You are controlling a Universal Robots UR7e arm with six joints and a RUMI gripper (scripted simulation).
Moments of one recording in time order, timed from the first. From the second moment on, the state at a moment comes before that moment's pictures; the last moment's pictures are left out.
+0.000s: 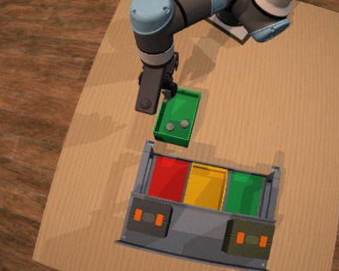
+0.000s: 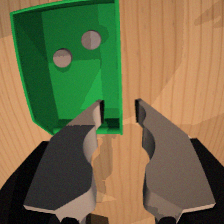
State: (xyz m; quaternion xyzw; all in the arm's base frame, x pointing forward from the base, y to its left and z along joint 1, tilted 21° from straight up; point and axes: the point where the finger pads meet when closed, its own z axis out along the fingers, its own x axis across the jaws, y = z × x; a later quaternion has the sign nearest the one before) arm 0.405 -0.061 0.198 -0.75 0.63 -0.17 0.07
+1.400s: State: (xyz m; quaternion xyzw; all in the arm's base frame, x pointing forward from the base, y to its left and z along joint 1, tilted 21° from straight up) arm 0.412 -0.063 0.182 -0.75 0.63 -0.17 0.07
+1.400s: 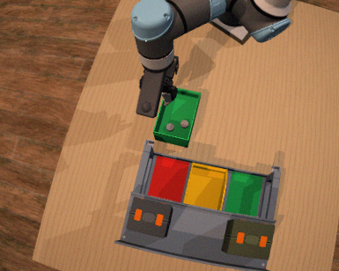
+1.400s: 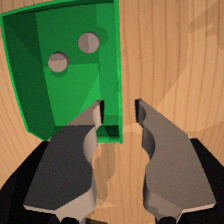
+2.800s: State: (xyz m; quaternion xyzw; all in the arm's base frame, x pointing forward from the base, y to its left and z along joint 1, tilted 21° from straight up) arm 0.423 -0.067 0.151 -0.75 0.63 -0.17 0.07
